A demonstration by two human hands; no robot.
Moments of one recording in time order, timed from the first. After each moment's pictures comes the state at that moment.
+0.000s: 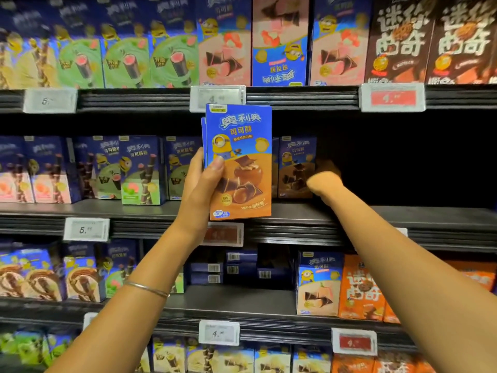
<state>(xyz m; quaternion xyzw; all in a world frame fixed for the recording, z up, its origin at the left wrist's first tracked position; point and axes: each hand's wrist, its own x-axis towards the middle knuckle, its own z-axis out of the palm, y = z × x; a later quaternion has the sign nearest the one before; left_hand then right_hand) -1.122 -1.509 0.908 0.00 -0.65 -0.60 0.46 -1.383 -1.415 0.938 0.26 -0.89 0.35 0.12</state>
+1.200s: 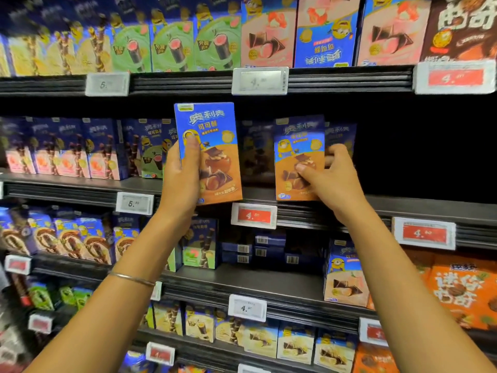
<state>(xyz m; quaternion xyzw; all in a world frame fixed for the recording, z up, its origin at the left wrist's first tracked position) -1.061 -1.541 0.906 0.16 -0.61 -0.49 0.60 -1.267 -1.397 0.910 0.38 -0.67 0.64 0.02</state>
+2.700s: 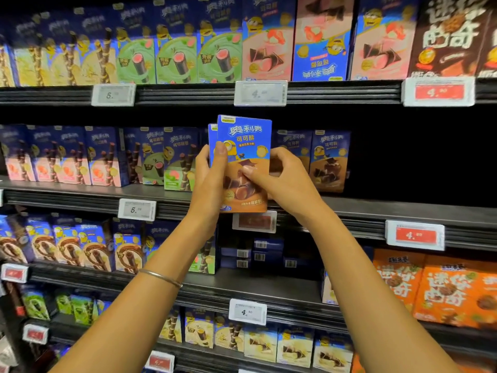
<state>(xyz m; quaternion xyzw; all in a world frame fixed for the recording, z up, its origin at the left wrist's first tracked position) -1.080 -1.515 0.910 0.11 -0.61 -0.56 0.55 -1.199 -1.424 0.924 0.52 -0.62 0.59 -0.02</state>
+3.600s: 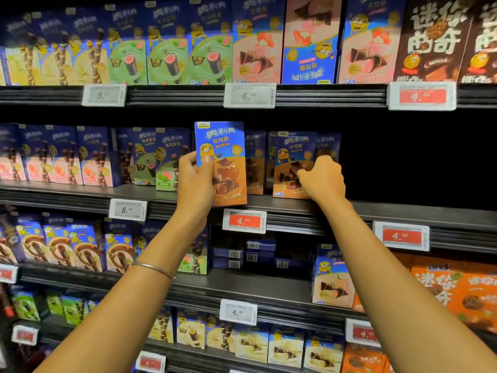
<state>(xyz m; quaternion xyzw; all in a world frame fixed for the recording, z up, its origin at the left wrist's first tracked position) -1.092 -1.536 0.907 0.21 -0.60 -0.51 0.58 -1.329 -1.441 0.911 0.28 -0.81 0.46 0.22</state>
